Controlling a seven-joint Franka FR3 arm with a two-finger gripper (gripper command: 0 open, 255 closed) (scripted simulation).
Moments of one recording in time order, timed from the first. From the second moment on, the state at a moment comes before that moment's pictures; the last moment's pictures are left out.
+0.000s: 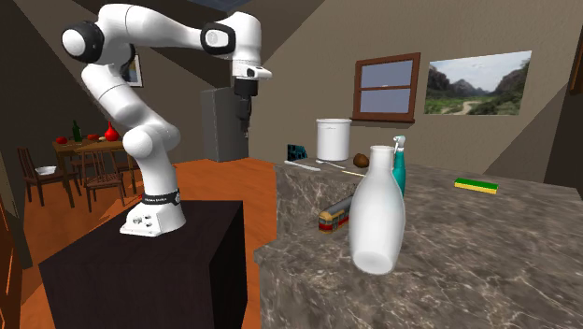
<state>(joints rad) 0.03 -0.64 -0.14 -2.40 0.00 1.66 -0.17</state>
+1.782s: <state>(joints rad) 0.00 0.39 -0.31 -1.68 0.07 1.99 -0.92</state>
